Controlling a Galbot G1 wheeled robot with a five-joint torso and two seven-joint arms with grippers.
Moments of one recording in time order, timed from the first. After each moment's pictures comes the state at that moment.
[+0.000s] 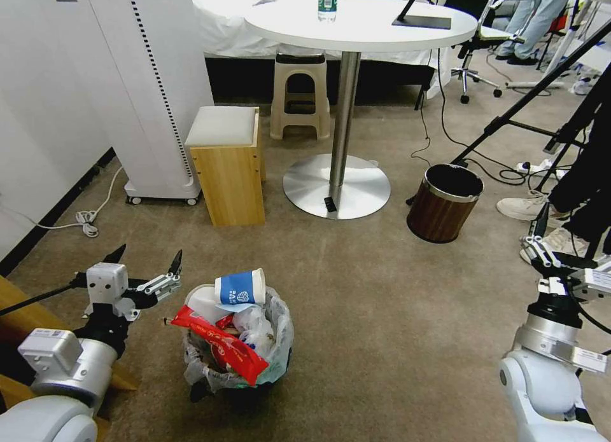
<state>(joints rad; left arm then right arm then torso) 1.70 -1.19 -0.85 -2.47 -0.40 0.34 -0.03 -1.37 1.26 0.76 1.88 0.22 0.70 0.28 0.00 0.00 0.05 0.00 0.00</state>
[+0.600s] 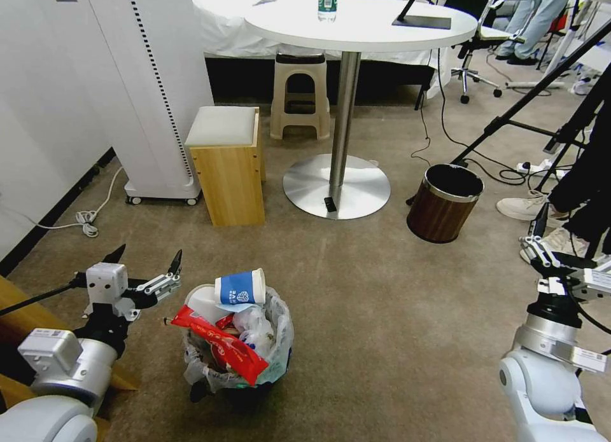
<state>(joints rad) 1.70 -1.19 -0.85 -2.46 -0.40 0.34 -0.03 -1.37 1.26 0.76 1.88 0.22 0.70 0.28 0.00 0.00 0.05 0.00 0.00</state>
